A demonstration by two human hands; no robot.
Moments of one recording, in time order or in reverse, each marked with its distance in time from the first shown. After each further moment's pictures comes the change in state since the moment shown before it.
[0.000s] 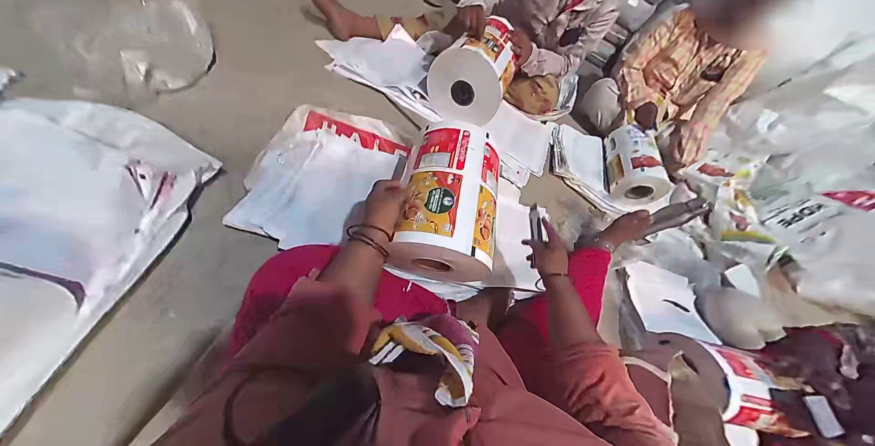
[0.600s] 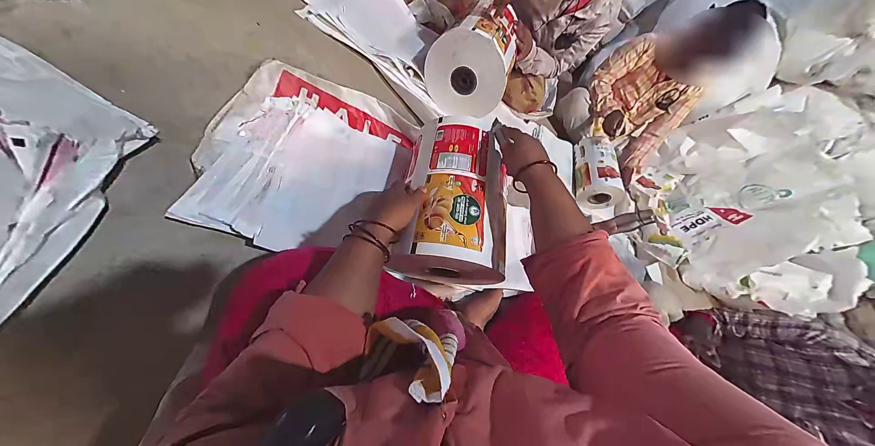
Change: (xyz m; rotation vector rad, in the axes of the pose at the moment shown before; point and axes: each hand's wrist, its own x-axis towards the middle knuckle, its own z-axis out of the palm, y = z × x) left_hand 0.049 0.011 -0.026 0.413 -0.399 -0.103; right_hand 0.065 -0.251 0.070 -0.812 -0.053 -0.307
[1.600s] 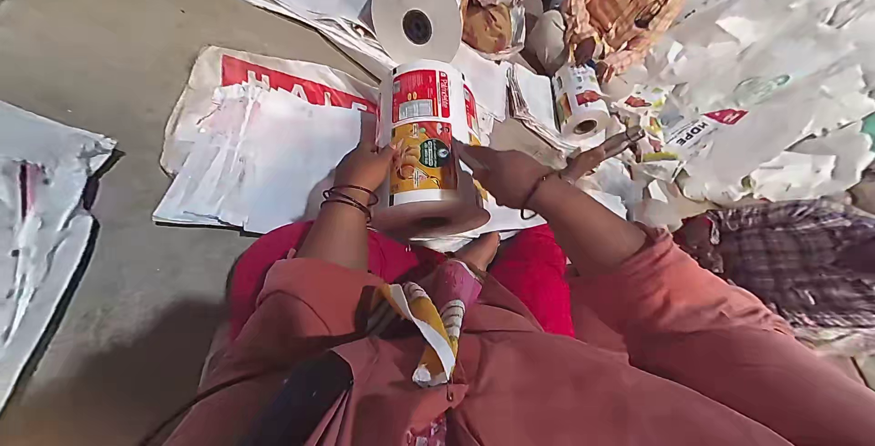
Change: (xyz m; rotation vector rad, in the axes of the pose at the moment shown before) left_hand -0.016 -0.001 0.004 0.127 0.131 0.060; right_hand -0.185 -0.002 -0.010 -0.092 -0.347 -0.102
